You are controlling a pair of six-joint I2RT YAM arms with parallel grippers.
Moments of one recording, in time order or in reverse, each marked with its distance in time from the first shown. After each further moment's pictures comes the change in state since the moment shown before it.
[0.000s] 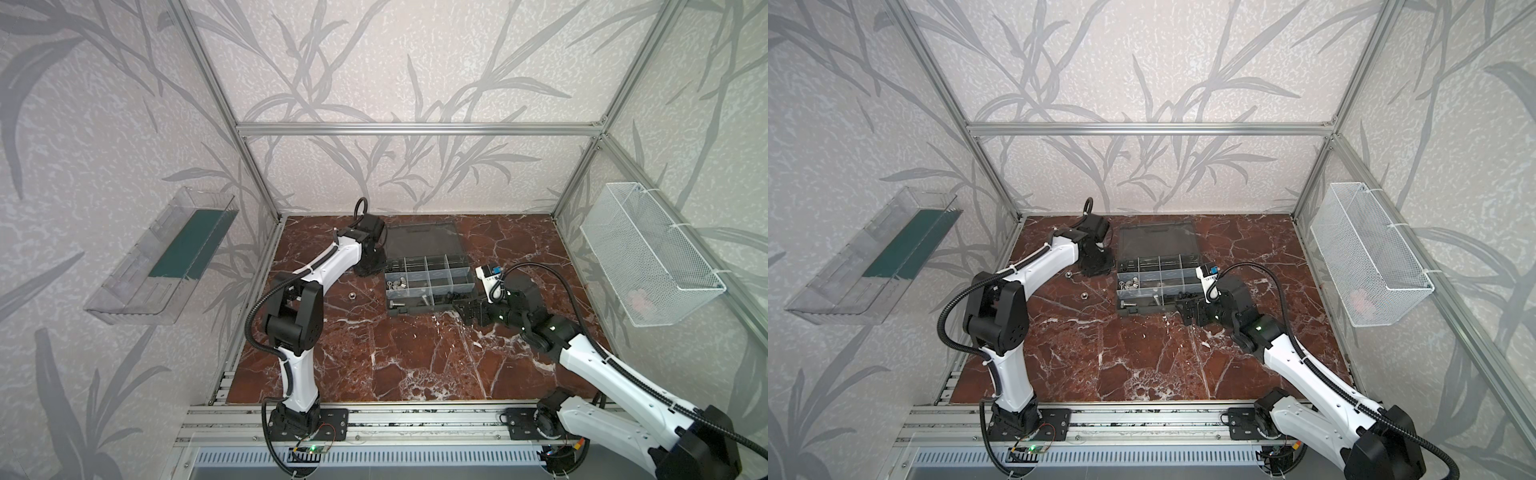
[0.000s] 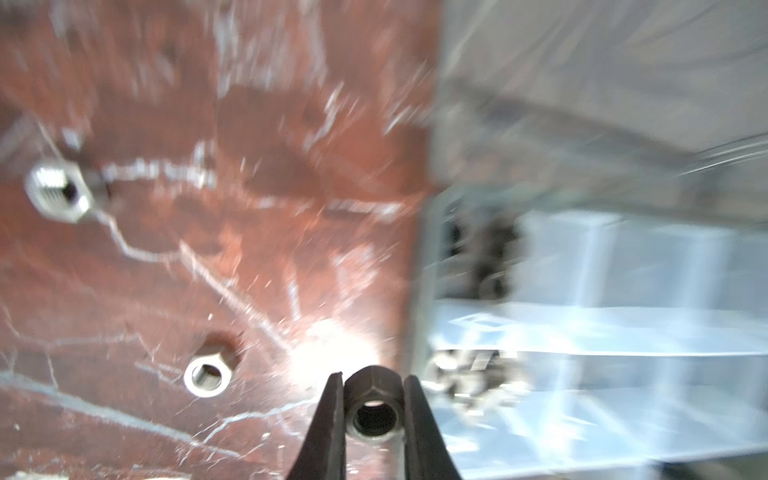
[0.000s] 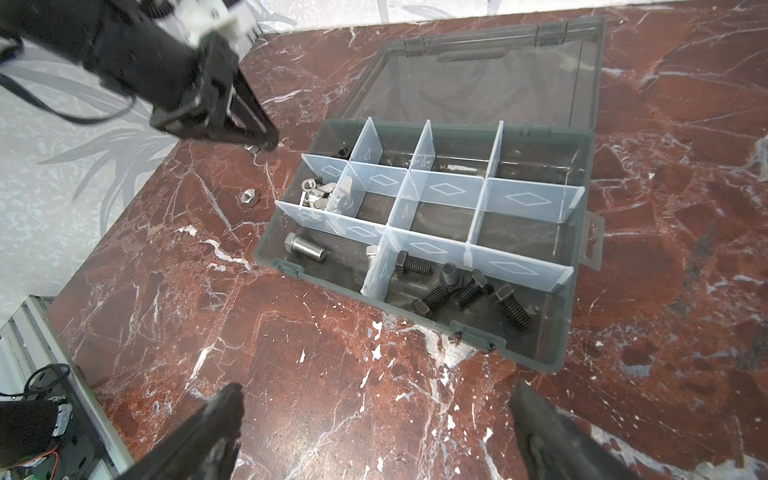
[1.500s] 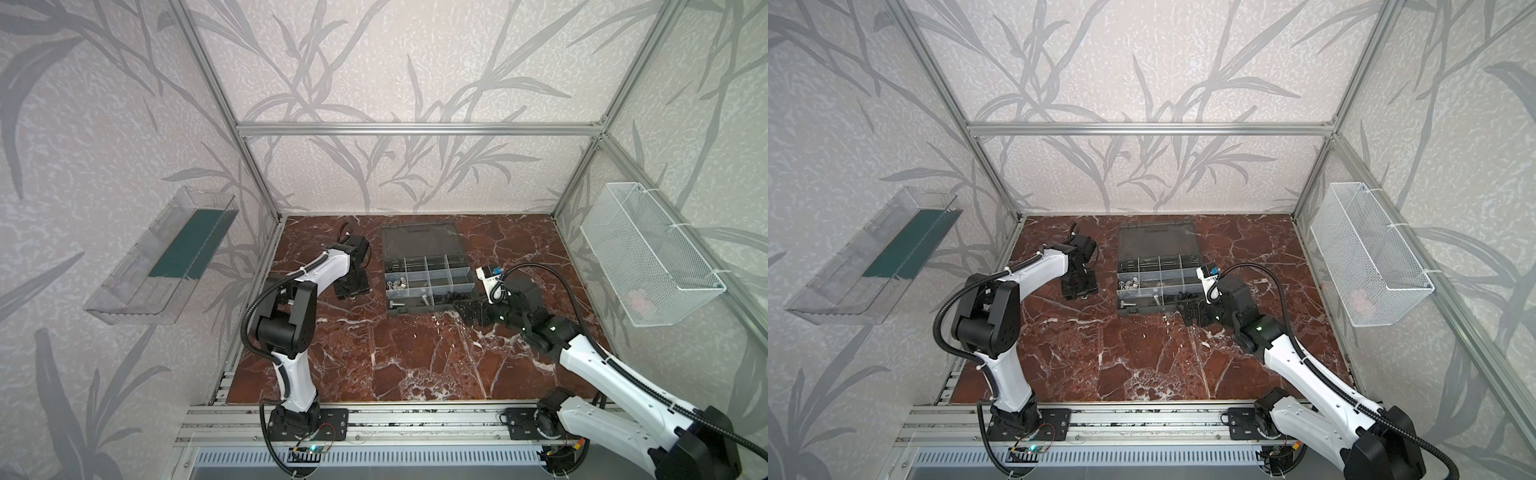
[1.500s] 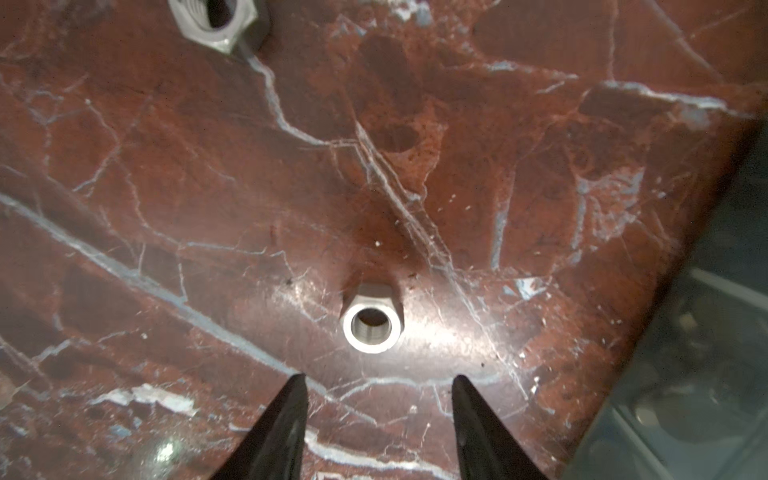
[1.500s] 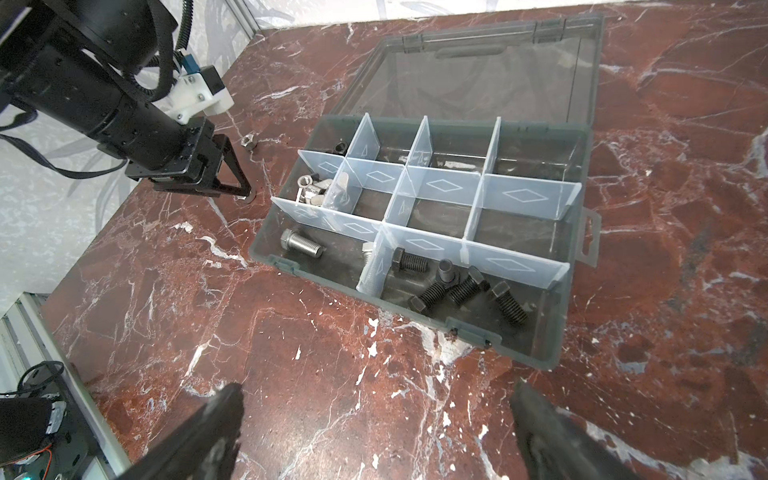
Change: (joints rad) left arm 0.102 -0.035 -0.311 -0.024 -0.092 0.024; right arm -0.009 -0.001 -0.009 0.001 -0.008 -0.011
